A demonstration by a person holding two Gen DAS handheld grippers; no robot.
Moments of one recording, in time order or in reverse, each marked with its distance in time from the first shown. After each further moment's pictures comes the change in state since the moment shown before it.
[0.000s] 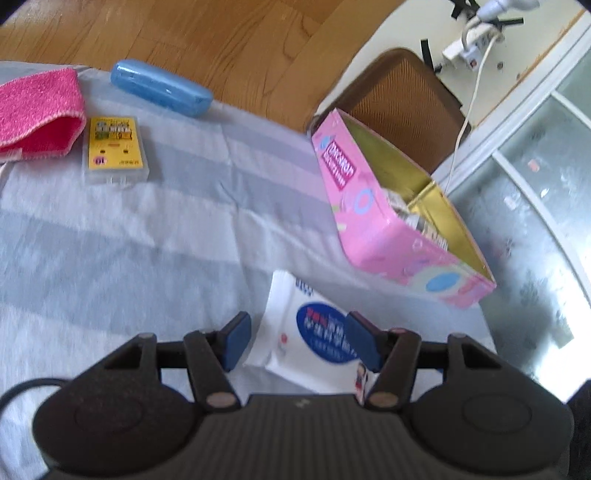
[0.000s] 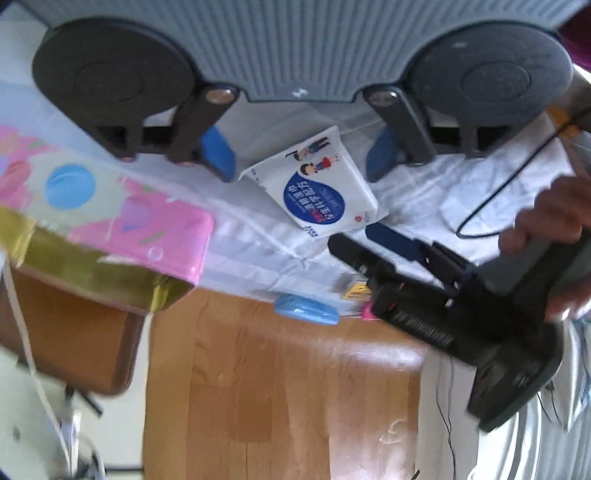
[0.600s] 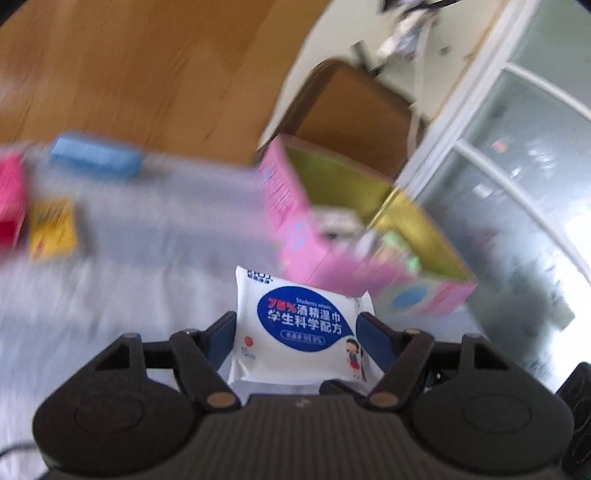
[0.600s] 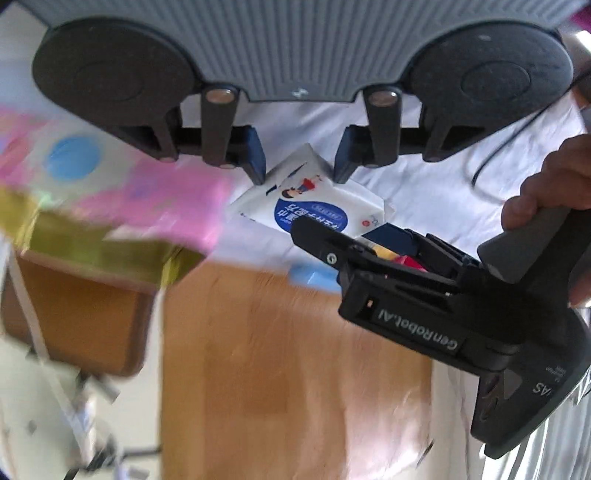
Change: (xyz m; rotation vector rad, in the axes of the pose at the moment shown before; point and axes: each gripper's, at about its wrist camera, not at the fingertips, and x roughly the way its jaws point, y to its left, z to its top) left arm 0.001 -0.069 0.027 0.205 -0.098 -0.026; right arm 0.006 0.003 0.003 0.031 -0.112 -0.028
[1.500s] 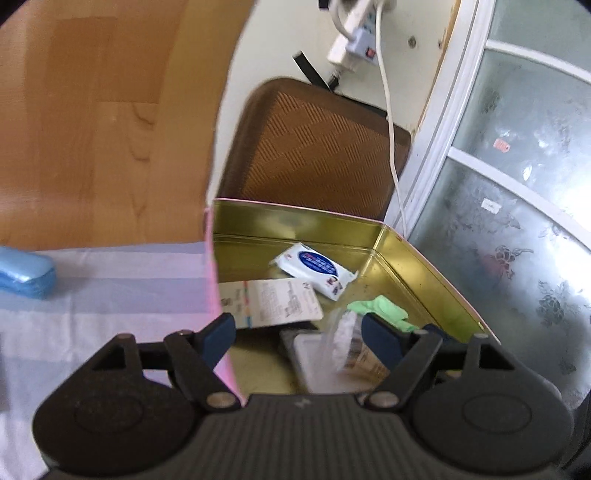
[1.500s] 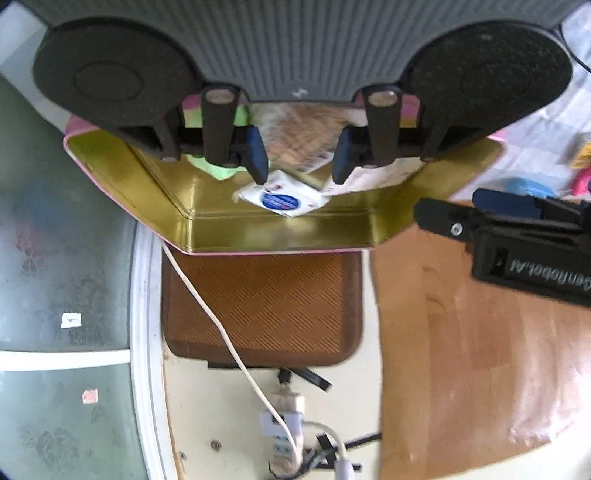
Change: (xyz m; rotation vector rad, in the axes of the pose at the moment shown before) left arm 0.093 -0.058 0.051 0.140 -0.097 0.061; right arm 0.019 -0.132 0.018 0.236 -0.124 -0.487
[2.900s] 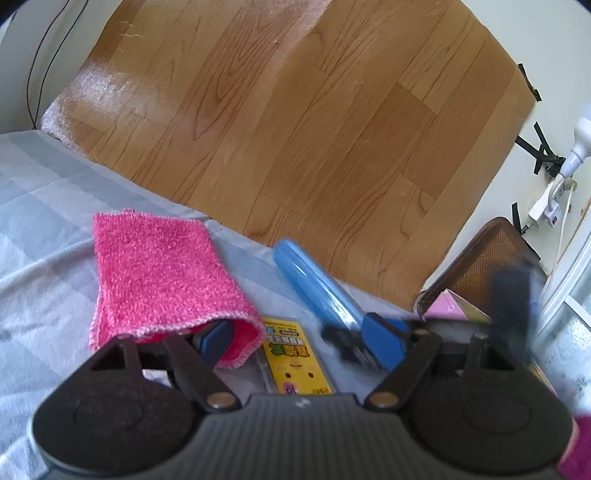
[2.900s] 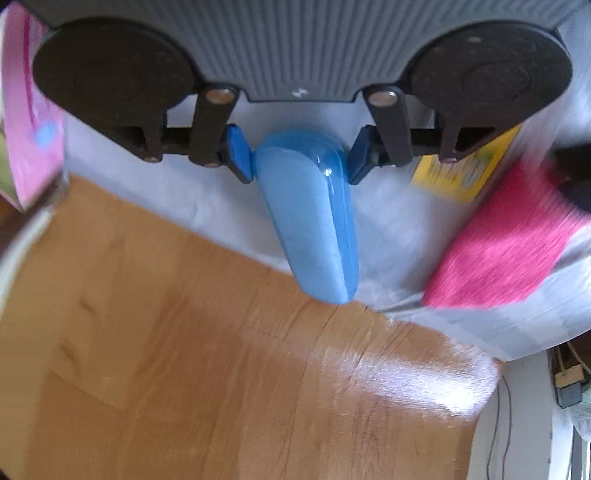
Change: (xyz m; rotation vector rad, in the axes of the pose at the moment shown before) left arm -0.121 0.239 -0.066 -0.393 -0.249 0.241; right arm 0.158 0.276 0.015 -0.466 0.368 0.455
